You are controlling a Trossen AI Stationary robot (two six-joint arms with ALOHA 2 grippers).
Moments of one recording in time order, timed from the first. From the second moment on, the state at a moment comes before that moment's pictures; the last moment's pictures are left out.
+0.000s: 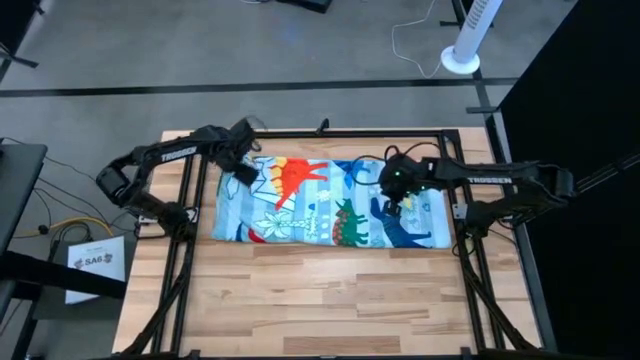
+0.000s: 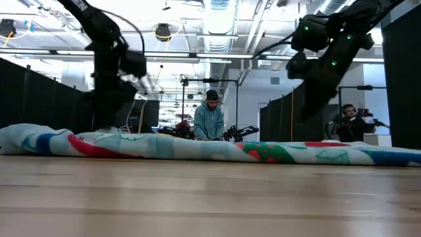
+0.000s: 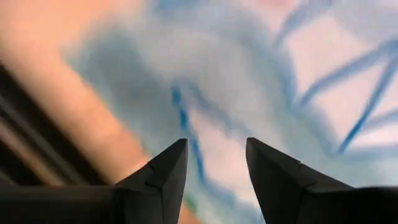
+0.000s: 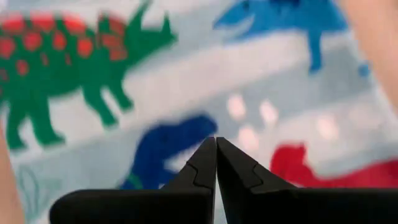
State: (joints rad) left arm 0.80 1.45 0.91 -0.88 -0.13 -0.14; right arm -0.35 1.25 0.69 -0.47 0.00 0.00
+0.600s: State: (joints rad) left arm 0.81 1.57 0.81 -0.30 0.10 -0.05; right arm -0.34 1.49 0.69 -0.24 -0.08 0.17
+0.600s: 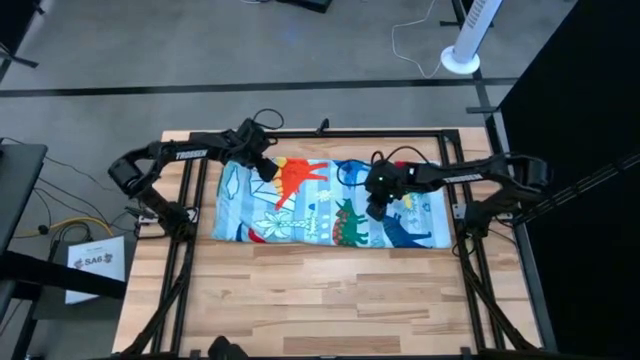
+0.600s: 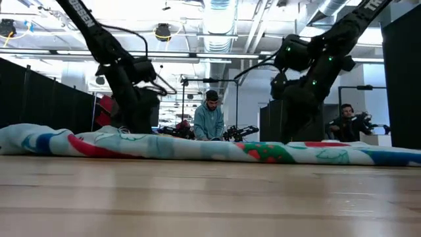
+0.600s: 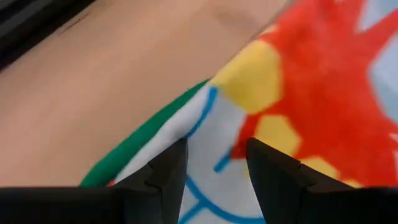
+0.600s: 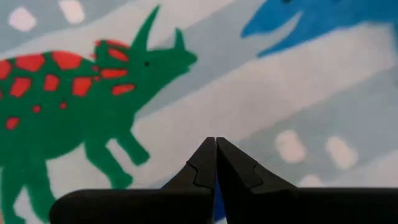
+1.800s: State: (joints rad) left arm 0.86 1.33 0.76 -0.66 -0.19 -0.19; right arm -0.36 1.45 0.65 -0.24 -0.09 0.31
